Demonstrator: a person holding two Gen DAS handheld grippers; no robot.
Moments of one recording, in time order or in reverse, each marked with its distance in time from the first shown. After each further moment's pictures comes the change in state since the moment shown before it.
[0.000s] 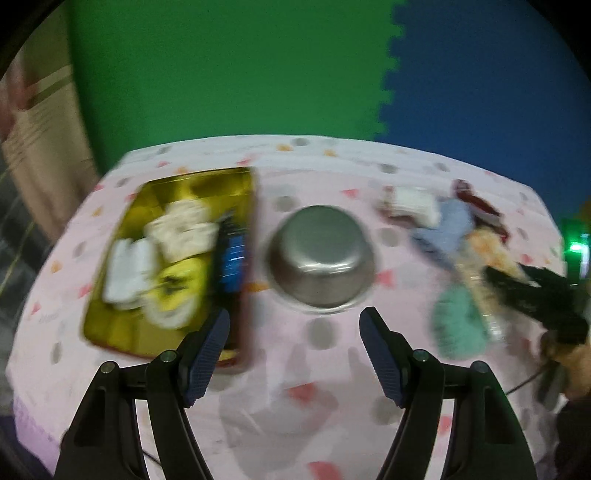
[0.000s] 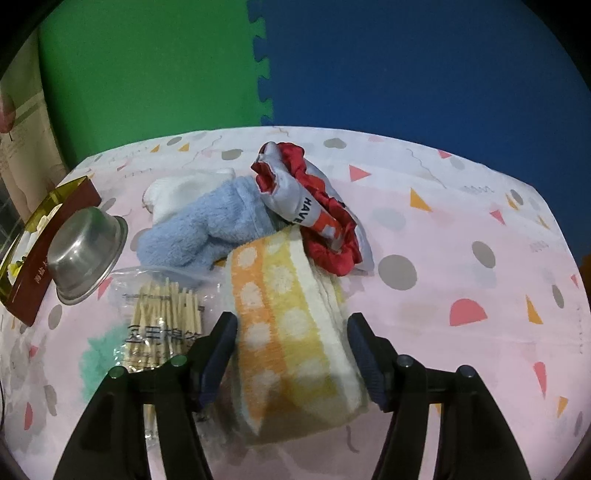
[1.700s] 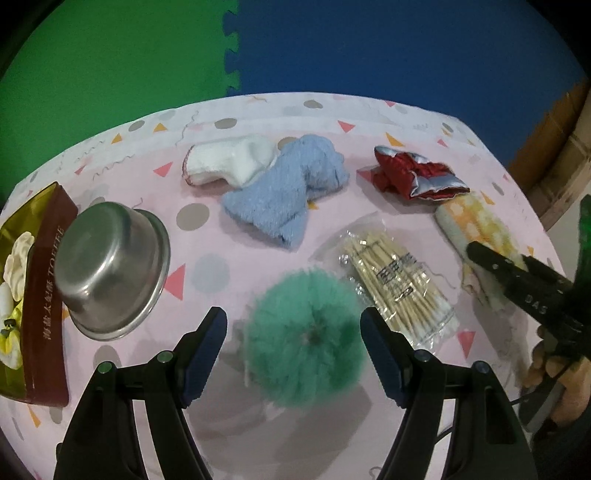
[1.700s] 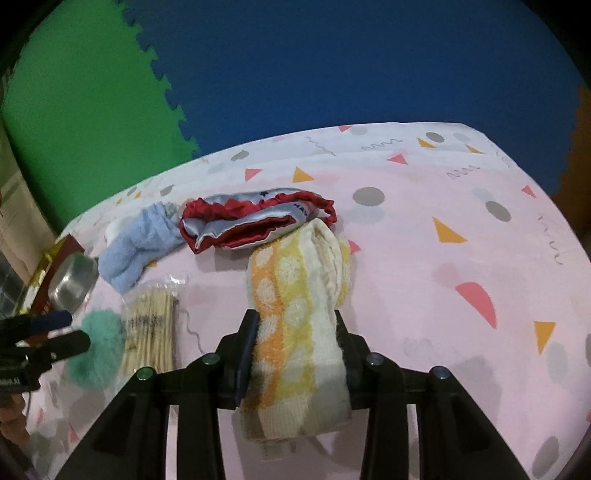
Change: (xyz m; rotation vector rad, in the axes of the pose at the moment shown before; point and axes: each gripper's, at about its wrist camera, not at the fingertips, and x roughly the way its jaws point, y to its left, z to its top) left arm 0.067 -0.147 0.000 0.201 0.132 -0.203; right arm -0.047 -0.096 -0.058 0.243 -0.069 -0.010
